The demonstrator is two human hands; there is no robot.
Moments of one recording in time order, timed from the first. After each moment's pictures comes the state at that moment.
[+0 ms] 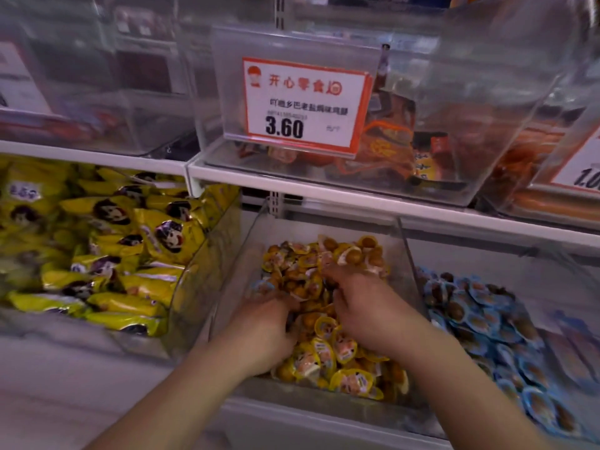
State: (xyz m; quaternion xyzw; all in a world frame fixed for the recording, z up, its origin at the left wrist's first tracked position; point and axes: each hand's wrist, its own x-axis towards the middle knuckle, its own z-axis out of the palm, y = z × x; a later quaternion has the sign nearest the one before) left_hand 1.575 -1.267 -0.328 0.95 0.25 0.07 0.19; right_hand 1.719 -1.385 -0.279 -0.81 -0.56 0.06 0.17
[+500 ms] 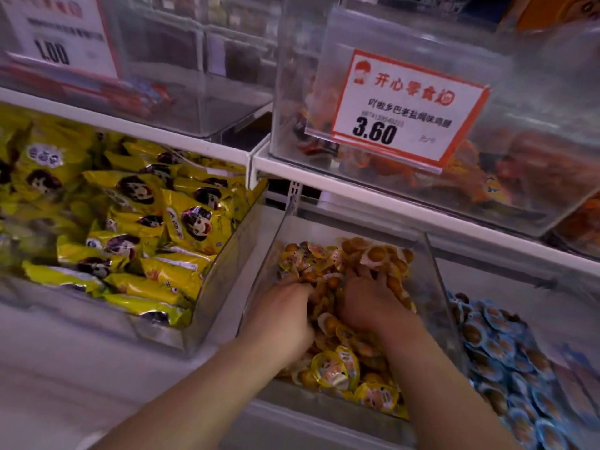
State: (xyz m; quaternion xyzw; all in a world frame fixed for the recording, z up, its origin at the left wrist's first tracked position) left_hand 1.582 -1.258 -0.335 0.89 0.30 0.14 0.30; right_hand 1.749 -1.322 -0.330 -0.90 -0.43 0.10 -0.03
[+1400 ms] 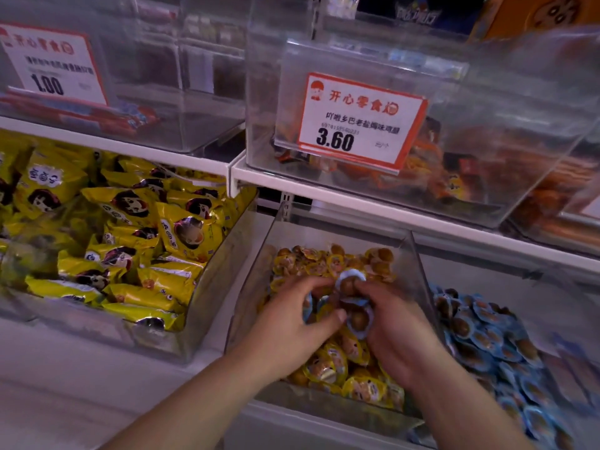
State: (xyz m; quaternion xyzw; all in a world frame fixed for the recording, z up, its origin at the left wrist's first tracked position) left_hand 1.573 -1.287 -0.315 0.82 0.22 0.26 0.46; right_hand 1.701 -1.388 -0.292 -0.59 -0.13 0.38 0.71
